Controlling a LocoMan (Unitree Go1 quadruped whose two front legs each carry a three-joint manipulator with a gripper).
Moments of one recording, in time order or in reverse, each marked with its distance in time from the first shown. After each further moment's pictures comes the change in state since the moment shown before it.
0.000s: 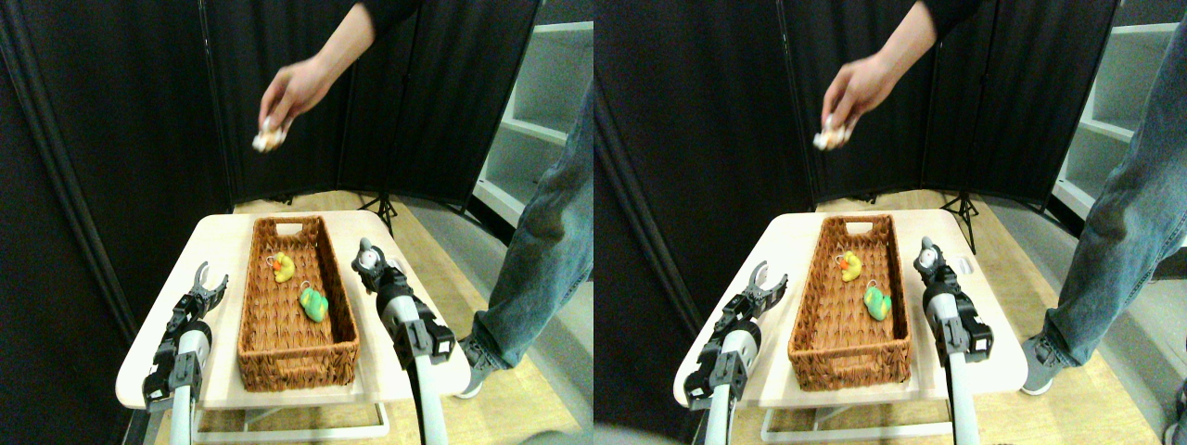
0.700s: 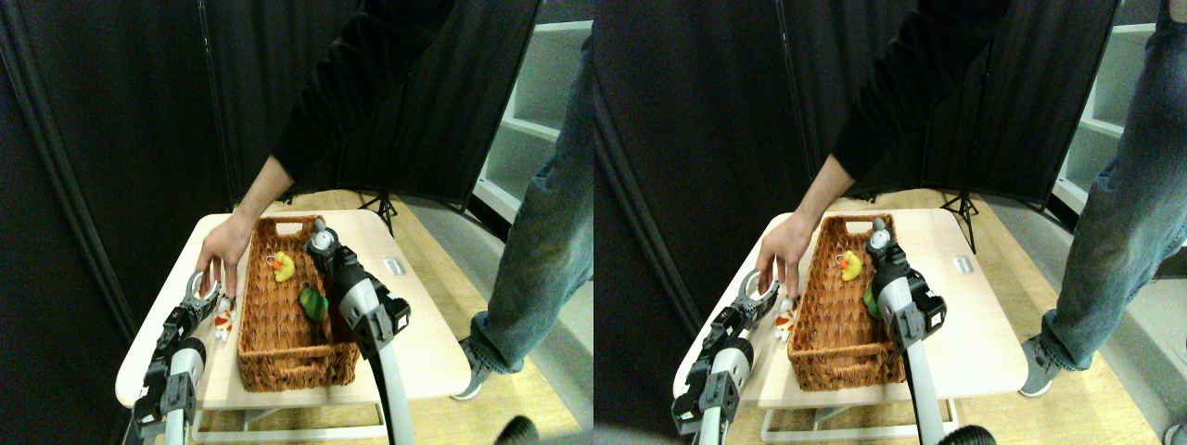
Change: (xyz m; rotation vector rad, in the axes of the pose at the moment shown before) right arm -0.002 0.058 -0.069 -0.039 0.162 0.128; left arm -0.016 0.000 0.003 -0.014 -0.049 -0.022
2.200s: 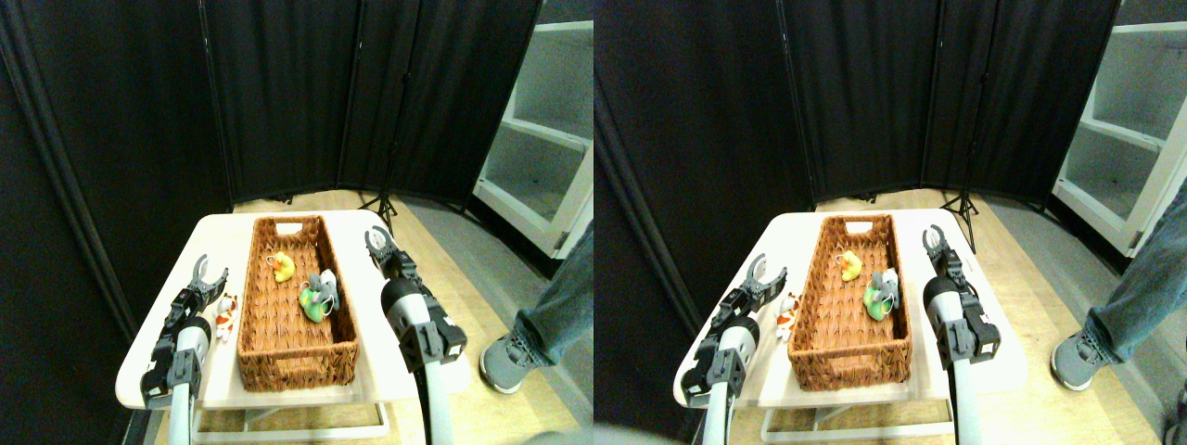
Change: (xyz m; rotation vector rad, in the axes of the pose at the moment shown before) right arm -0.036 -0.042 0.084 -0.055 -0.336 -0.046; left arm 0.023 -0.012 -0.002 -0.014 0.071 -0.030
